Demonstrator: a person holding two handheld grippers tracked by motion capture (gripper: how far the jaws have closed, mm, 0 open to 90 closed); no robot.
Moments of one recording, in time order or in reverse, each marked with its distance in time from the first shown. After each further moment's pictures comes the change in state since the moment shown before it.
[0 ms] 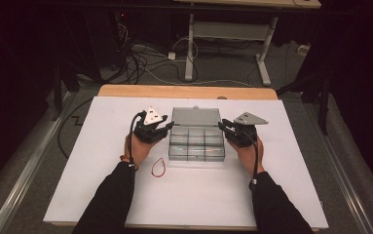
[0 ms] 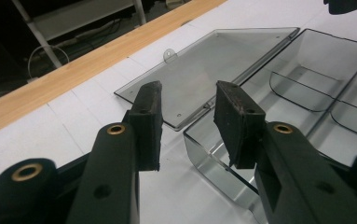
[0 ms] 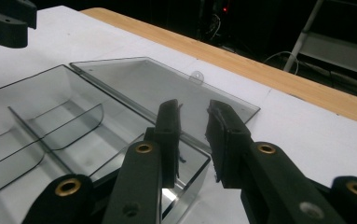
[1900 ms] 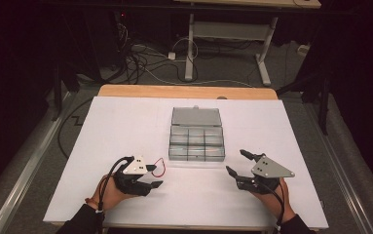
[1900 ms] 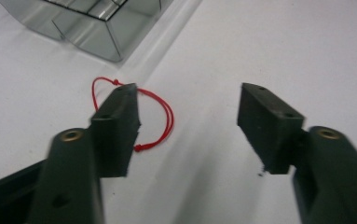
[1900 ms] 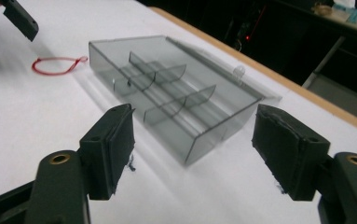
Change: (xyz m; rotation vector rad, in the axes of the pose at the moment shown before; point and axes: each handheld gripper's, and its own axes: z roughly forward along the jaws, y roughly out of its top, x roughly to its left) left arm -0.059 -0.071 -0.087 0.251 -0.335 0.124; right arm 0.056 -0.053 -0.116 -0.057 0.060 -0.224
